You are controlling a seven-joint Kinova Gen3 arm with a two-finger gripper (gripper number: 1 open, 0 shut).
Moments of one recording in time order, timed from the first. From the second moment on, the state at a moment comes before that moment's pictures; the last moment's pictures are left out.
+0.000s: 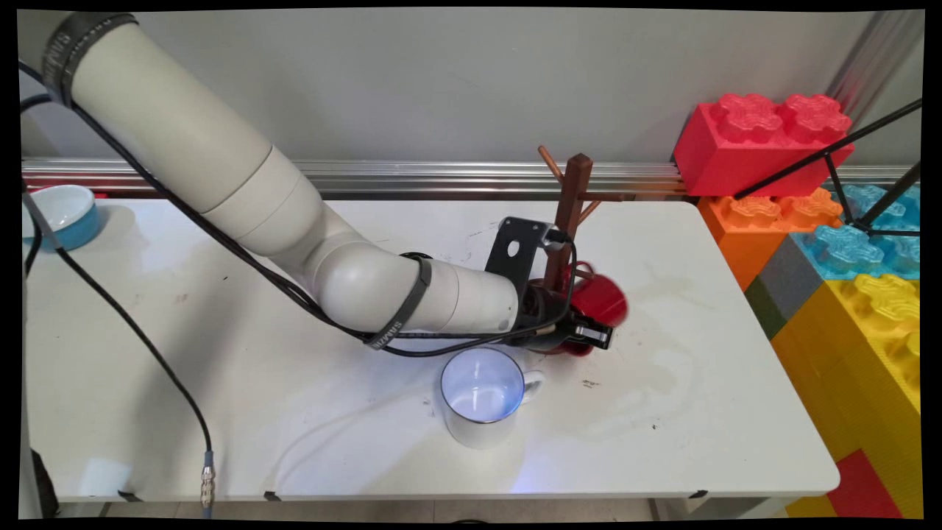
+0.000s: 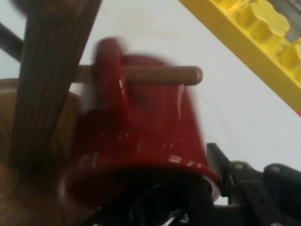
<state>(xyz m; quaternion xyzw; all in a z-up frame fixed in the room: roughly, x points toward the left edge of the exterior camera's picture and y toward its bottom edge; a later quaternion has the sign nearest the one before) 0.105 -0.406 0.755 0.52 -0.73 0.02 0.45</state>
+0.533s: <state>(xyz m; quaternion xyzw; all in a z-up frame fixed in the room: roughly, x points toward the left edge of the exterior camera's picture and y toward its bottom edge) 0.111 -0.404 0.758 0.53 -0.72 0.02 0.45</state>
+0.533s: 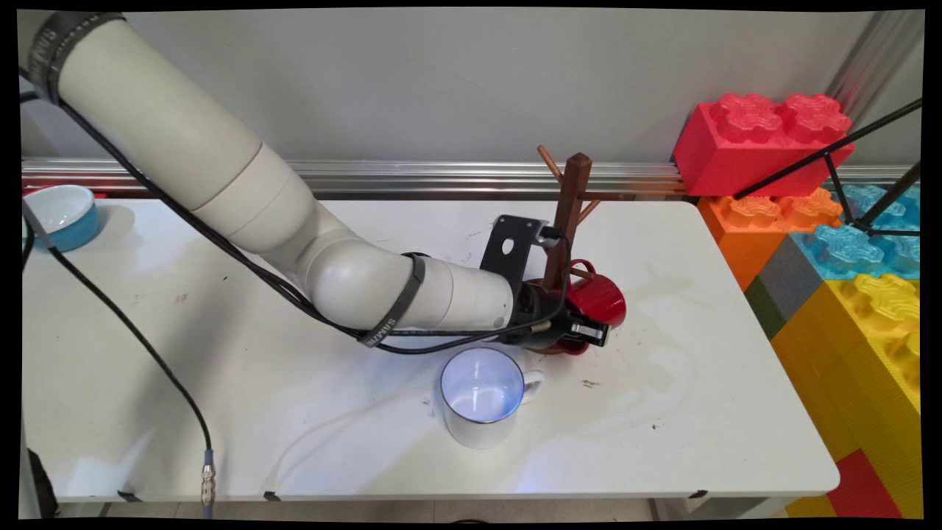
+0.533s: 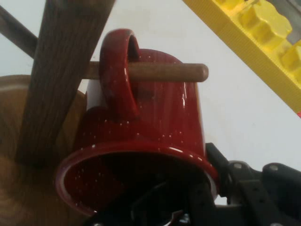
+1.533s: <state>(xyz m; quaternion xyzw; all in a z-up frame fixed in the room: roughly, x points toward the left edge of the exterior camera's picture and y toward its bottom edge) 0.103 -0.379 0.809 0.51 -0.72 -0.01 0.48</state>
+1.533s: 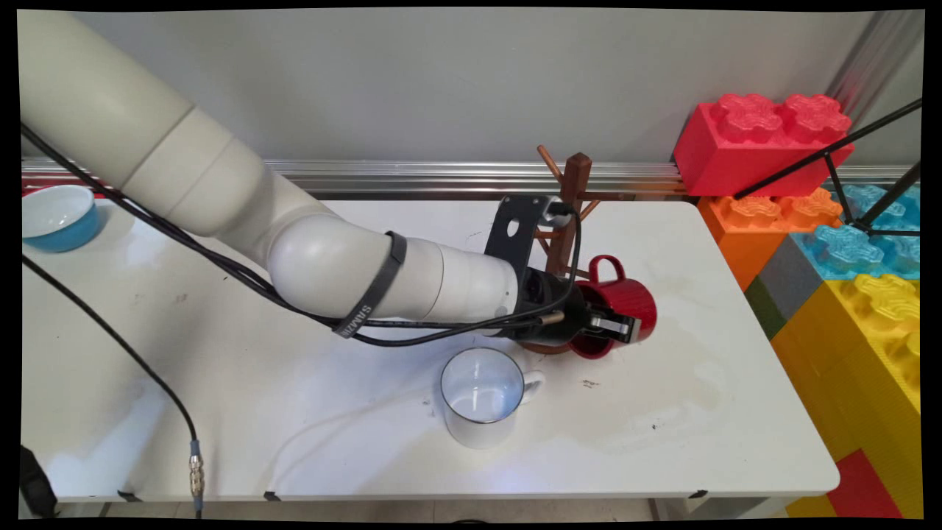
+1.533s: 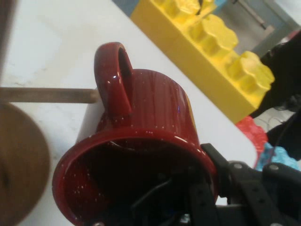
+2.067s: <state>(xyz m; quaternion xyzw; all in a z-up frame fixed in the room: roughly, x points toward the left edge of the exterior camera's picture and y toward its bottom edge) 0.101 -0.360 0.842 0.49 -0.72 -0.03 0.49</state>
